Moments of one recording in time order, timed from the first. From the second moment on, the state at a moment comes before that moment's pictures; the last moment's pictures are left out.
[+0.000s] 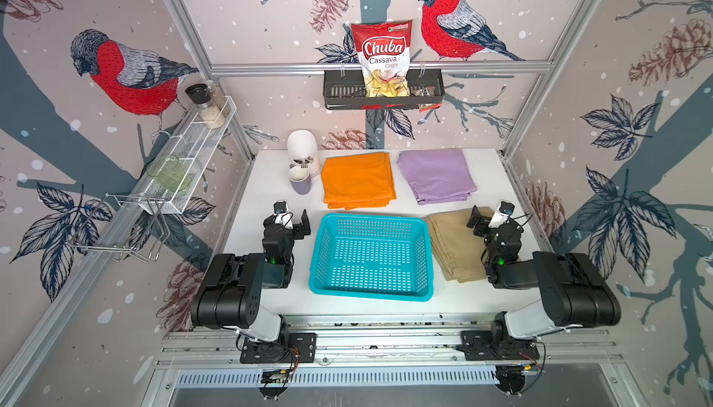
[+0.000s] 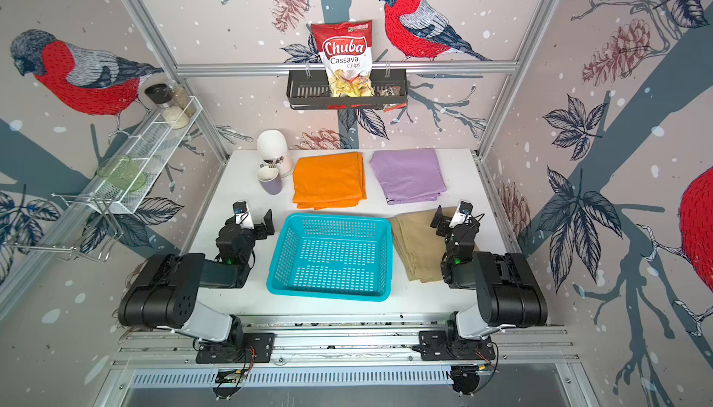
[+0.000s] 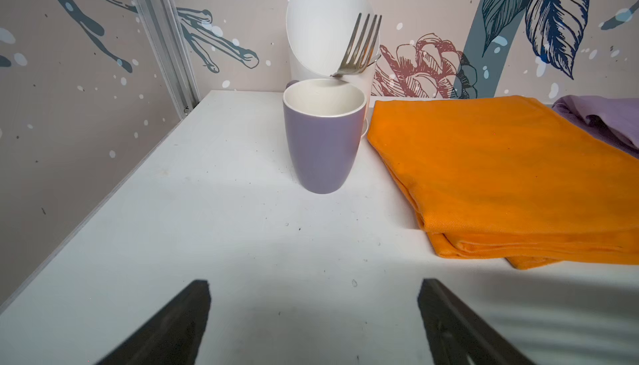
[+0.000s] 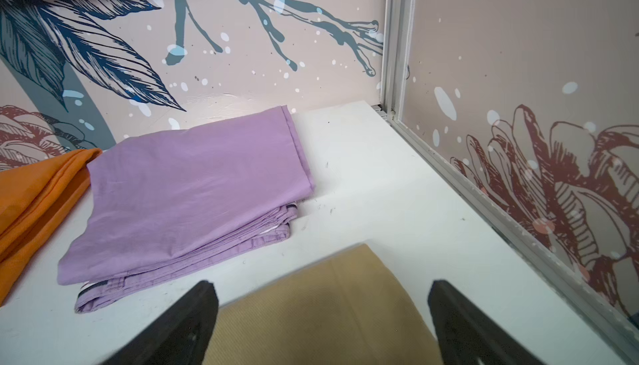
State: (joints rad) left arm 0.00 1.53 0.26 1.05 -0.03 -0.02; right arm 0.01 1.51 0.23 1.11 0.14 0.08
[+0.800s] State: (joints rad) left arm 0.00 1.48 0.36 0.90 -0.08 -0.03; right arm 0.07 1.44 0.32 0.97 0.23 0.07
